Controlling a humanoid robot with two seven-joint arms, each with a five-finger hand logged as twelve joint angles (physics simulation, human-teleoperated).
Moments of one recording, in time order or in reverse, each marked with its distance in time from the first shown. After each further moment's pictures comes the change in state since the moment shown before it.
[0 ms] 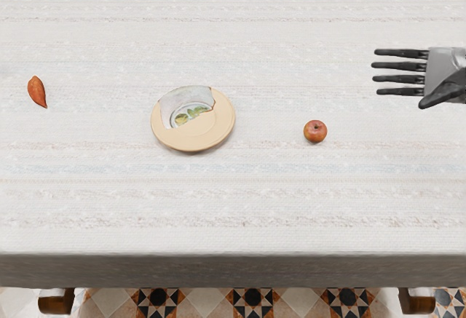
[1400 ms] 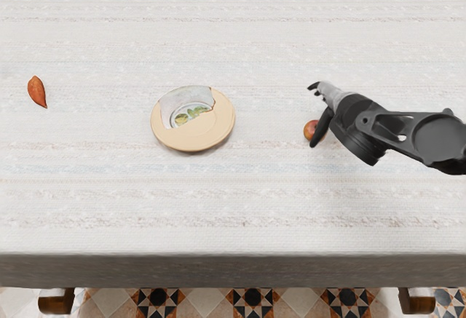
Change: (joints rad) left arm 0.000 0.000 0.000 0.000 0.000 0.000 0.000; right arm 0.225 0.689 -0.504 -0.003 -1.068 -1.010 -0.057
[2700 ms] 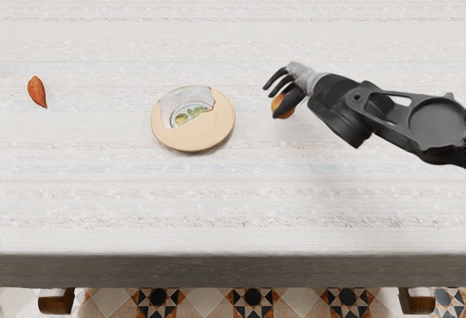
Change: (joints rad) left arm 0.000 0.000 0.000 0.000 0.000 0.000 0.000; right arm -0.009 0.029 0.221 0.073 0.017 0.060 -0.001
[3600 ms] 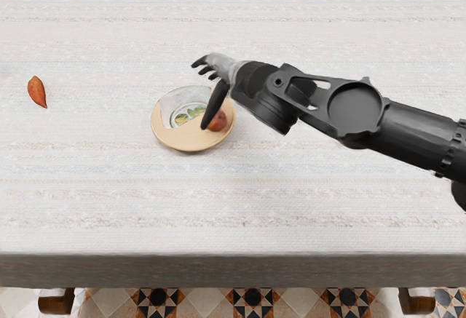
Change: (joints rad) left arm 0.000 0.000 0.000 0.000 0.000 0.000 0.000; right arm 0.091 0.303 0.087 -0.191 -0.011 0.131 0.001
